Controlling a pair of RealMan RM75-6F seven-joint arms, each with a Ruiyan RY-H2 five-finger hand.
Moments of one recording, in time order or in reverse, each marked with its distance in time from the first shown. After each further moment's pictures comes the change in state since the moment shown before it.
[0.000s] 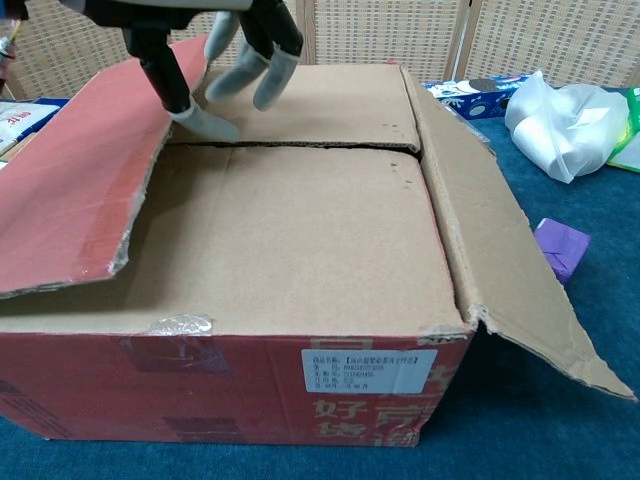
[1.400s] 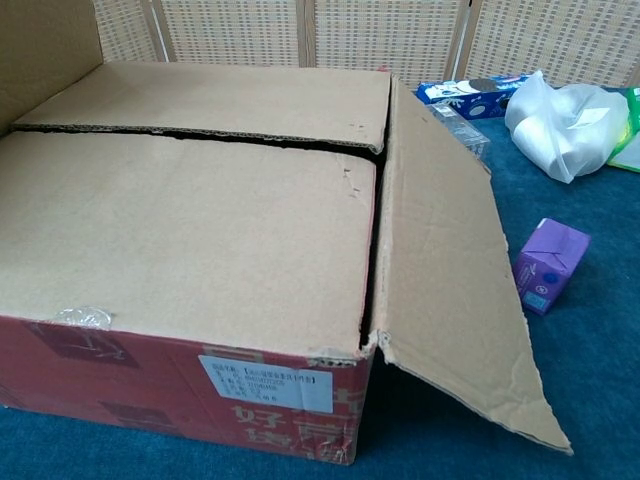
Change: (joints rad) left arm 0.246 0.439 -0.055 0.015 0.225 0.118 -0.321; right arm 0.002 0.003 -0.008 -0.014 -0.010 -0.007 -0.007
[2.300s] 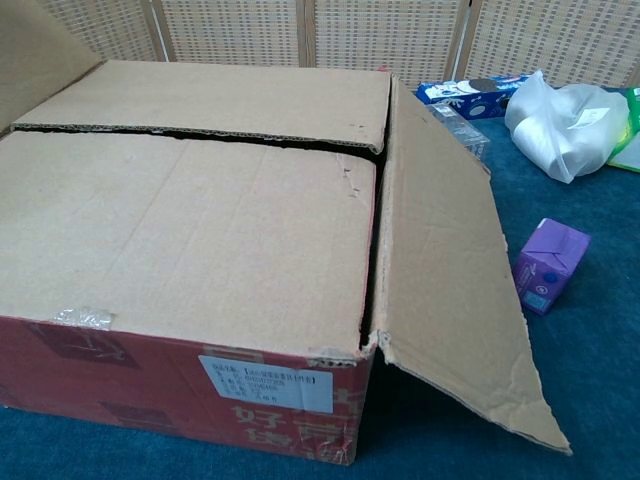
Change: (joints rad) left arm 0.174 -0.018 0.031 0.245 0.089 0.035 -0.212; right arm 0.003 -0.008 -0.009 -0.006 0.002 -0.014 -0.022
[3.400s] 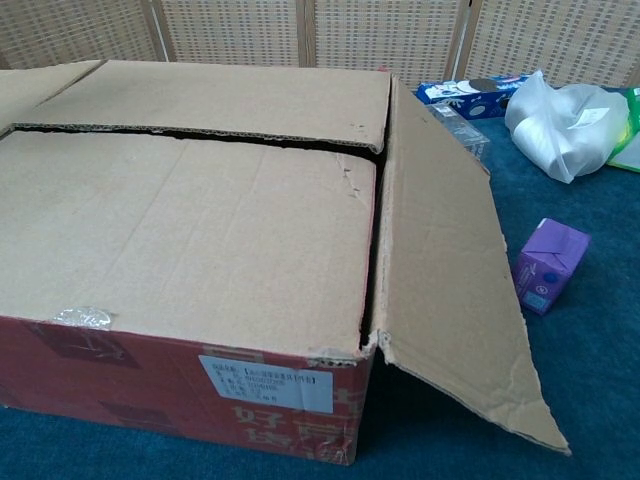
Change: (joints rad) left arm 0.073 -0.257 0.045 0.039 0.203 0.102 -0.093; right arm 0.005 -0.002 -0.005 -0.001 0.000 -0.012 0.001
